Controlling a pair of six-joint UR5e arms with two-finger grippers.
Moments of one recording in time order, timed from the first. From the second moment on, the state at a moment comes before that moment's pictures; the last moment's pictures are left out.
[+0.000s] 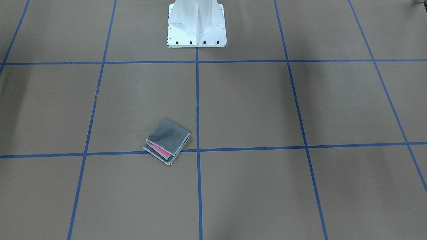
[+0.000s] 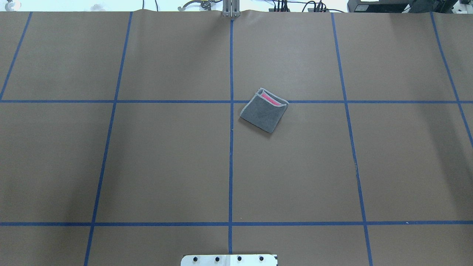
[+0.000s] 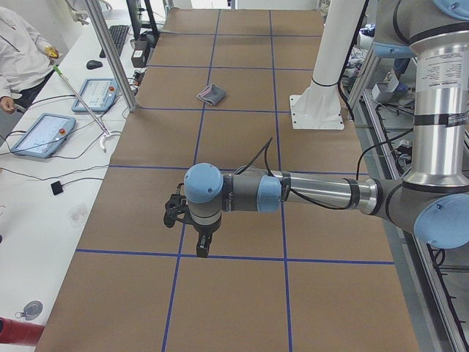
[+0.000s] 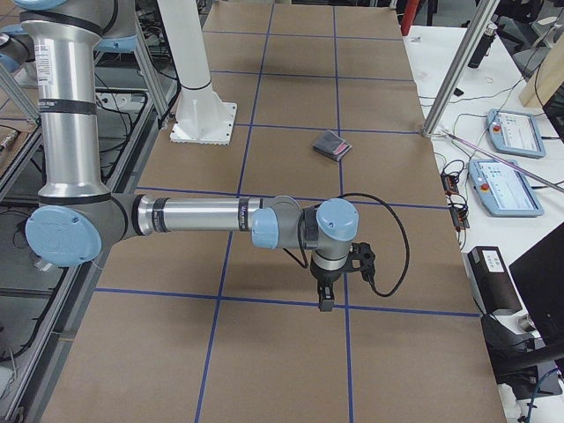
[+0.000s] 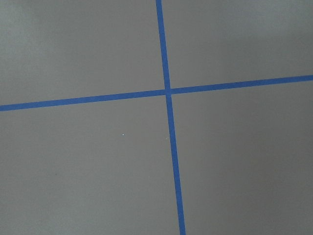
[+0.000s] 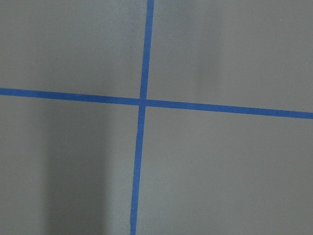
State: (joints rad) left arm -1.64 -1.51 -1.74 -1.50 -2.40 0.14; right arm 1.56 -1.57 1.62 -1.60 2.27 -0.04
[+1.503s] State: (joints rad) left arm -1.64 -1.48 -1.75 -1.50 -2.40 0.14; right arm 1.56 -1.59 1.62 -1.60 2.27 -0.04
